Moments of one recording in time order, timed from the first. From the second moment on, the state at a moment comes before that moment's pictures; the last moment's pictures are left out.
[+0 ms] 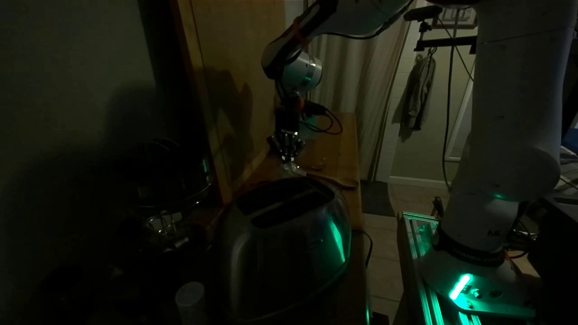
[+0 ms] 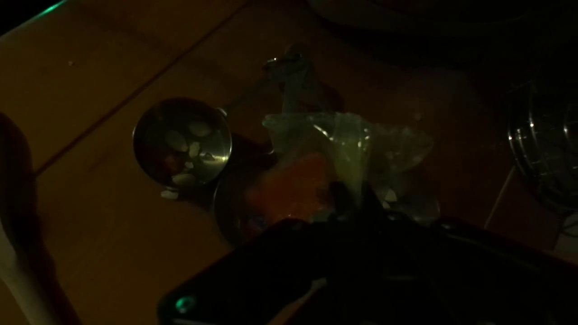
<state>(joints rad) -0.26 0.20 -0.22 -2.05 0.49 1.73 0.05</state>
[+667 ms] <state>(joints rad) -0.26 0.20 -0.22 -2.04 0.51 1.70 0.04</state>
